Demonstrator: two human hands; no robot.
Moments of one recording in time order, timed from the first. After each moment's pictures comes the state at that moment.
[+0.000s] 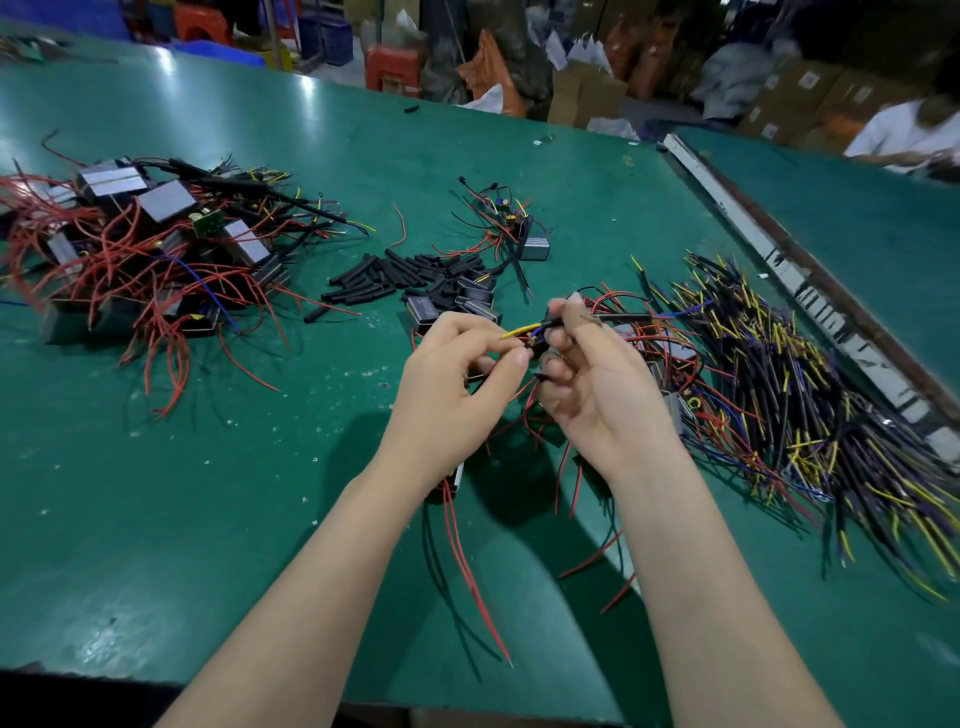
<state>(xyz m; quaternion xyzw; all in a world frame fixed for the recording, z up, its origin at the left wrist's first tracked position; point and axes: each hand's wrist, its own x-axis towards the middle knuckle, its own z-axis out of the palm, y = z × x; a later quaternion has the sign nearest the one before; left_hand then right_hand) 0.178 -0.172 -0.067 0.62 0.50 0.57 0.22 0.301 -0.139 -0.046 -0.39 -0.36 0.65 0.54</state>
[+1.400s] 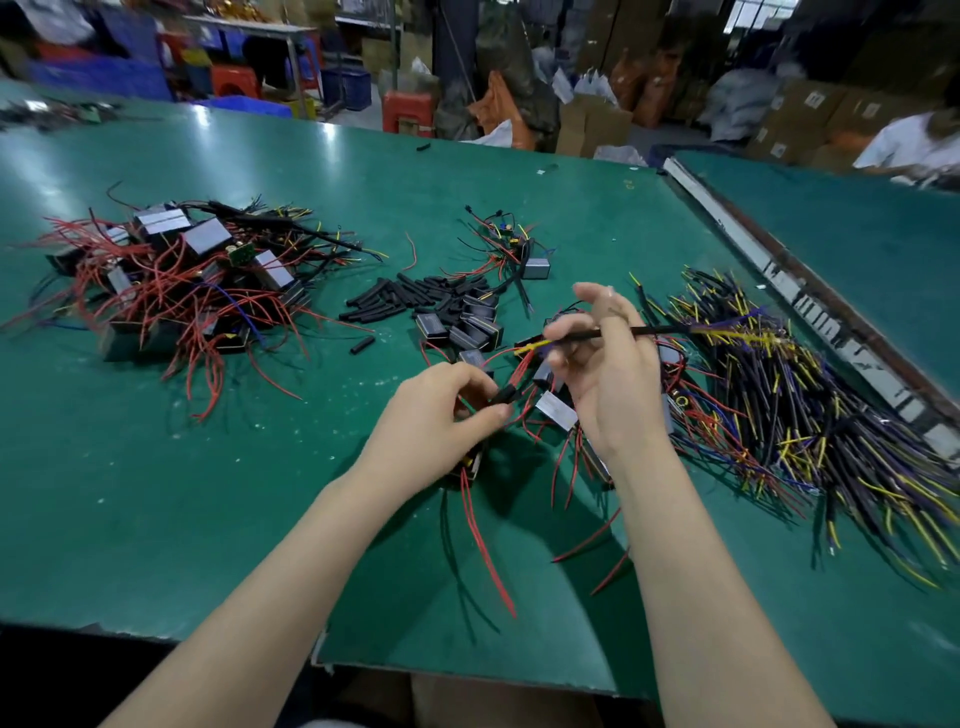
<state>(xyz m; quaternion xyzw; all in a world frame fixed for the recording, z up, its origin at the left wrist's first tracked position) 0.159 -0.186 -0.071 0.68 0.59 0.38 0.20 0.311 -0.141 -0.040 -0.30 -0.44 0.57 0.63</state>
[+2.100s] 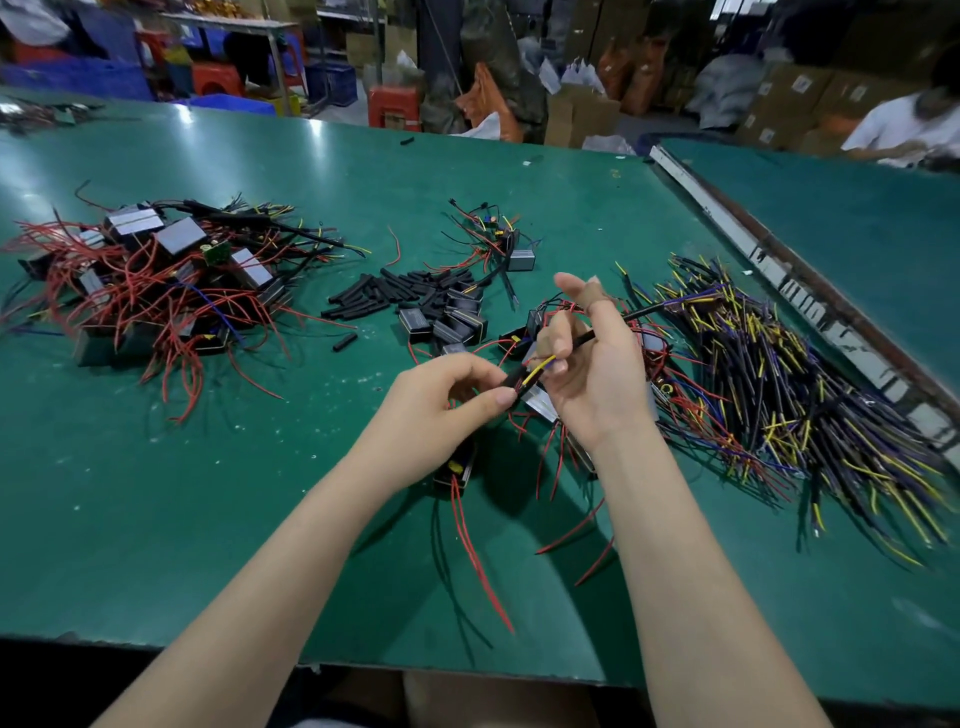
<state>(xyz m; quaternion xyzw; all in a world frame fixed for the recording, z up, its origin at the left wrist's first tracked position) 0.169 -0.186 -0.064 0.68 0.50 0.44 0.29 0.314 -0.137 -0.037 -0.27 -0.34 0.66 0.61</state>
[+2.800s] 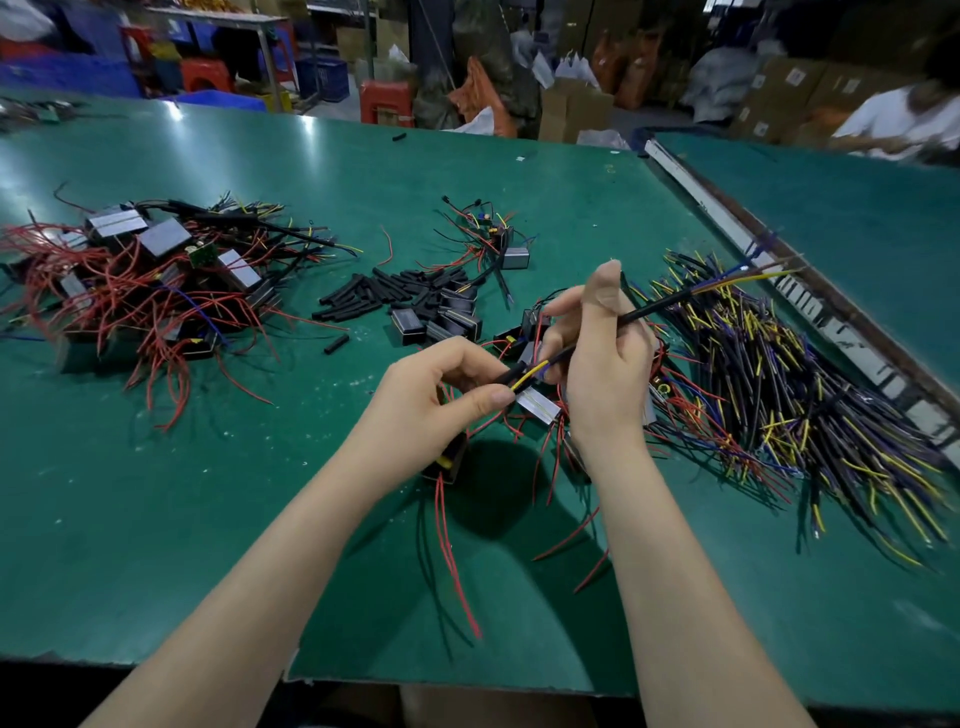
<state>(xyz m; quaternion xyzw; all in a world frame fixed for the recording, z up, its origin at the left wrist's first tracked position) 0.169 -0.185 -0.056 0.69 0.42 0.50 0.30 0.310 -0.147 -0.039 -0.37 -0.50 0.40 0.67</state>
